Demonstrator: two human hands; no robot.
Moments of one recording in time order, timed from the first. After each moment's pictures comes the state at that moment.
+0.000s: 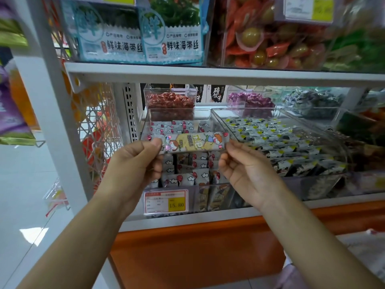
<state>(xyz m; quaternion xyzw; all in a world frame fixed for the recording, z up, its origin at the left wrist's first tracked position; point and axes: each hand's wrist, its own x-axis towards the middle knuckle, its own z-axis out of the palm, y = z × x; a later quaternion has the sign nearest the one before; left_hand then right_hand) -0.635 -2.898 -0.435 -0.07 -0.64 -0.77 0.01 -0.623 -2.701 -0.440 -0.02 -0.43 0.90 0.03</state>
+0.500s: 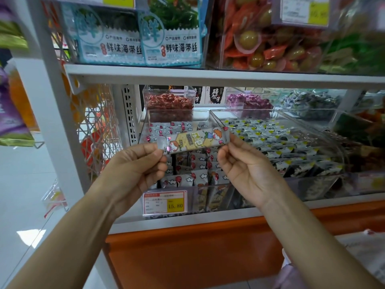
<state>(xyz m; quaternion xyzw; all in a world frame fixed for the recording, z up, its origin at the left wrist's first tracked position) -0.642 -2.906 -0.437 -0.09 -0.57 -0.81 -0.09 -0.624 -2.698 -0.436 0.04 -0.35 0.93 0.01</state>
